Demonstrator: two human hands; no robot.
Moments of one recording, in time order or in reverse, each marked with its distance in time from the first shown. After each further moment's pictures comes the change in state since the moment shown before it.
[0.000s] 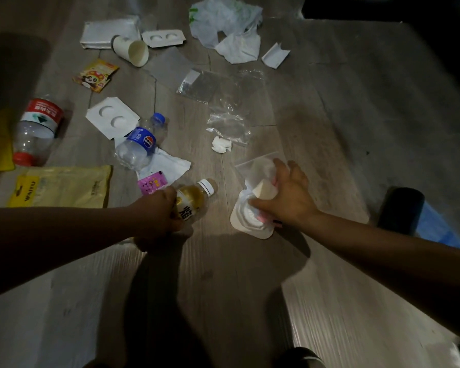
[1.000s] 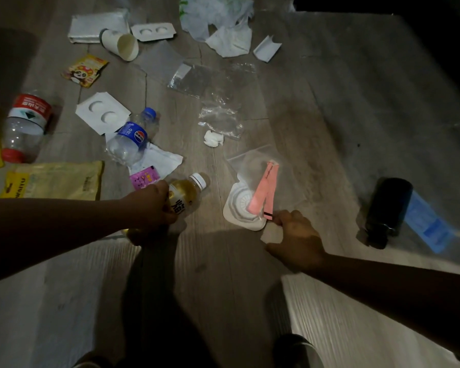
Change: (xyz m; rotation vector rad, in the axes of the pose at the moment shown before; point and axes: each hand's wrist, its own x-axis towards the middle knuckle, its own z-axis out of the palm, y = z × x) left_hand 0.006 -0.001 0.002 0.012 -0.021 -0.037; right_hand -0.077 0.055 0.031 -0.180 -0.070 0.010
